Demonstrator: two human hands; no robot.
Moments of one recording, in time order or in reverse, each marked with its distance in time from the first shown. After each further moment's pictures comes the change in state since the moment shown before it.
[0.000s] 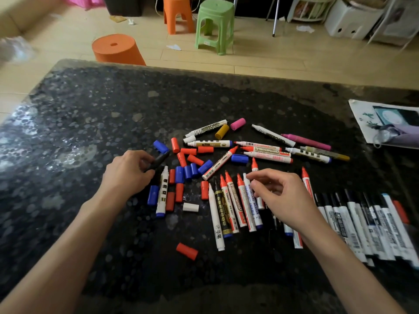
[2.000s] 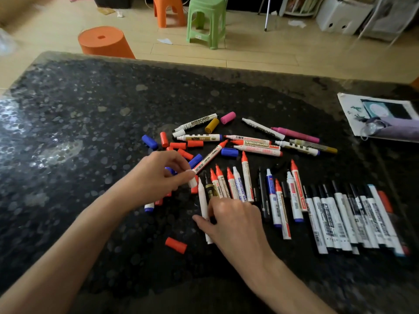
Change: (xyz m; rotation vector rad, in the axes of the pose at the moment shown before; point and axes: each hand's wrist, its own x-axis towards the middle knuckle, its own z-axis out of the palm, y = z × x) left_hand -0.047 0.061 0.002 -0.306 -0.302 0.366; right_hand -0.049 -0.023 0.076 -0.737 0.050 -0.299
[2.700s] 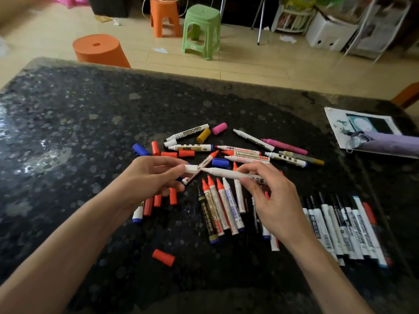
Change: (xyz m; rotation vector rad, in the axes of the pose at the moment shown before) left_hand 0.003 0.015 0.002 -0.644 0.012 -0.208; right_hand 0.024 0.083 -0.051 0.554 0.164 0.100
